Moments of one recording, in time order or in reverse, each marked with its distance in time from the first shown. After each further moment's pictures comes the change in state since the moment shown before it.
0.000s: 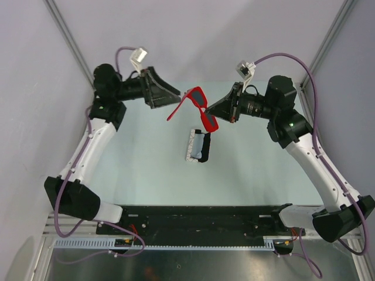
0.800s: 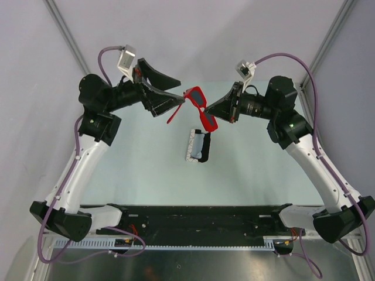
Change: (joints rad) left arm -0.070 -0.192 0.014 0.007 -0.259 0.145; right arm 0.009 -0.013 -0.003 0.016 0.004 -0.008
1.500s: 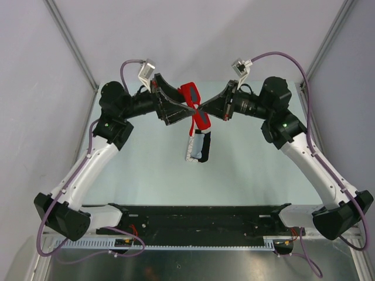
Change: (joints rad) left arm -0.100 0.002 -0.147 0.013 -0.056 0.013; right arm 0.042 0.026 -0.003 0.090 0.055 0.114
